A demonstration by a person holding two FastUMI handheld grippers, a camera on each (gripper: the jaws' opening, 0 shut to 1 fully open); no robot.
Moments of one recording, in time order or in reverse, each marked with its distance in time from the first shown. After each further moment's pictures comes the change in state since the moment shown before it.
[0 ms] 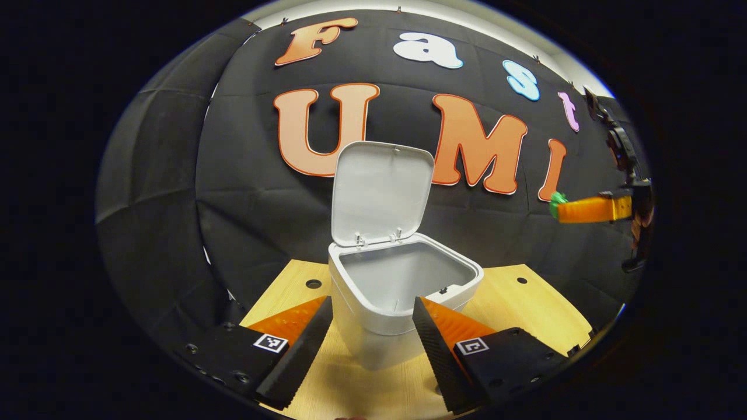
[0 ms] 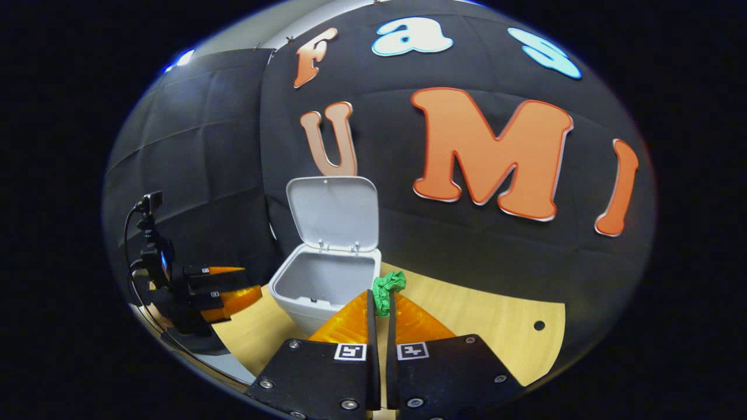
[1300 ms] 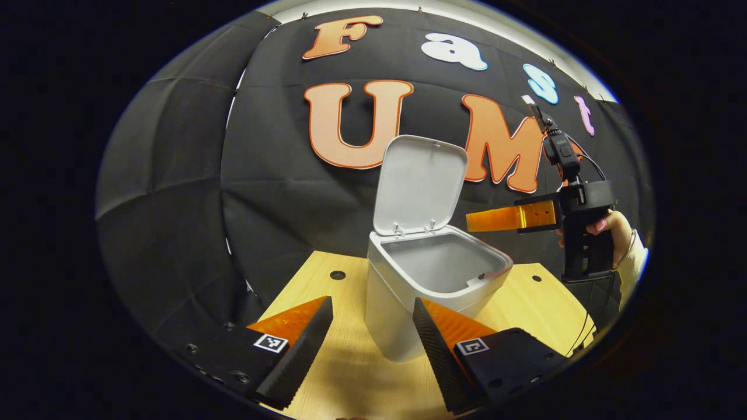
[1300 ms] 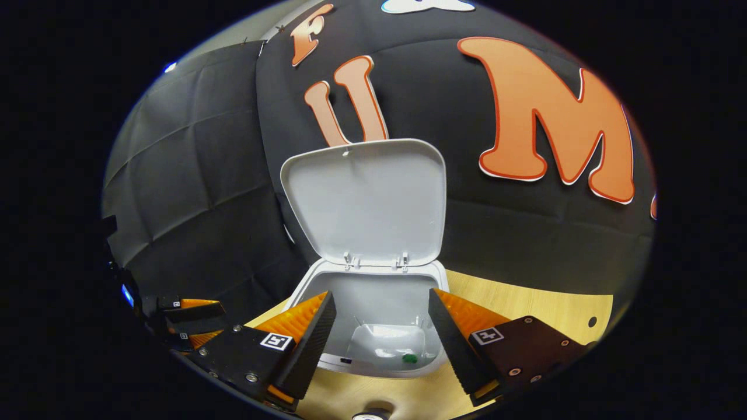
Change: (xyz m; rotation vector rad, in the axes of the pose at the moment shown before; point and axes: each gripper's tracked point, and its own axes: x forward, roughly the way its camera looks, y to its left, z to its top) left arm -0.013 0.043 -0.018 -0.029 0.028 0.048; right arm 0.123 0.059 -0.011 0.090 0.045 0.095
